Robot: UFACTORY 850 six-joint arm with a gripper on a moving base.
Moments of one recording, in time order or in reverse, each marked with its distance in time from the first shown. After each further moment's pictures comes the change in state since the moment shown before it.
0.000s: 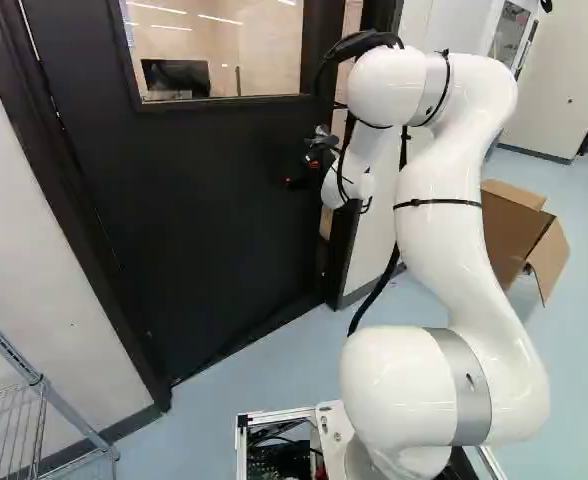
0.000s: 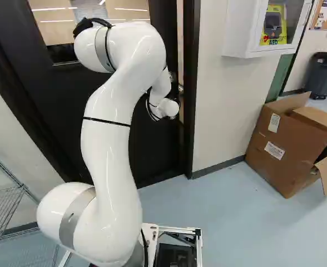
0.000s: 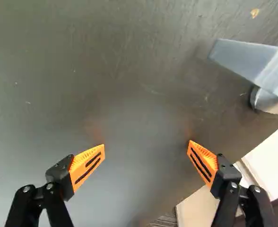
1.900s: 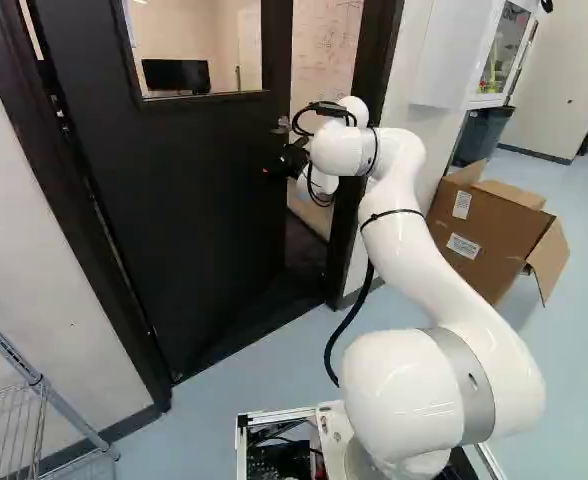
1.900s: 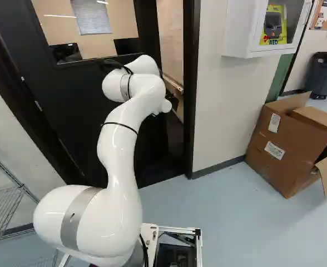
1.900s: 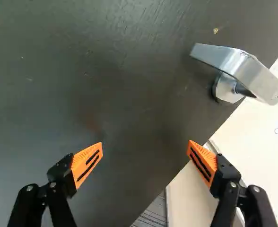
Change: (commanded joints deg) arm 6.4 -21.5 -31.9 0.0 0.0 0.0
